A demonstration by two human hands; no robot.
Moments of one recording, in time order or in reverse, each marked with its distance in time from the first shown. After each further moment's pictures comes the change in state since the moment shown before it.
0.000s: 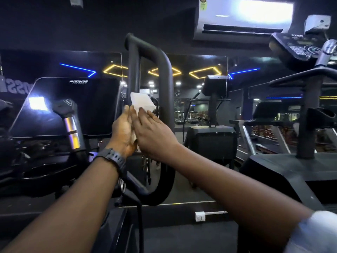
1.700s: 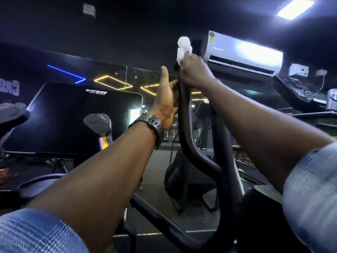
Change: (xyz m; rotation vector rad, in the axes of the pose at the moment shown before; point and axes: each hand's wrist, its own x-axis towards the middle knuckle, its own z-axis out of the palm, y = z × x) left_hand 0.096 0.108 0.010 0.182 -0.340 0.177; right_hand 0.238 0.076 -0.058 0.015 0.161 0.490
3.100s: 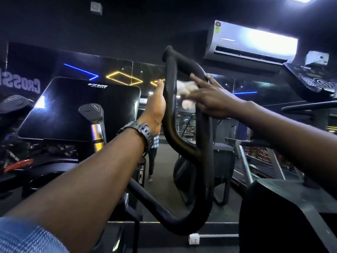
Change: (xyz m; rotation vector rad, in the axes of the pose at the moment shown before) left_hand -0.053 -0.020 0.028 0.149 0.102 -0.052; right_hand -0.096 0.114 -0.013 -0.185 -0.232 -0.678
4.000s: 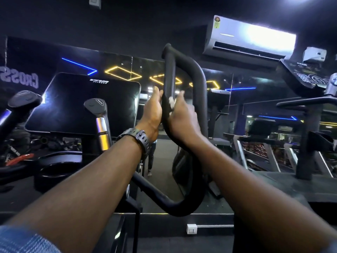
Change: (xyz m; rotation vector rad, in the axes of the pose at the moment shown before) left_hand -0.033 -0.009 -0.006 -0.084 -0.002 -0.033; right_hand -0.012 -0.160 -0.017 0.770 0.290 0.757
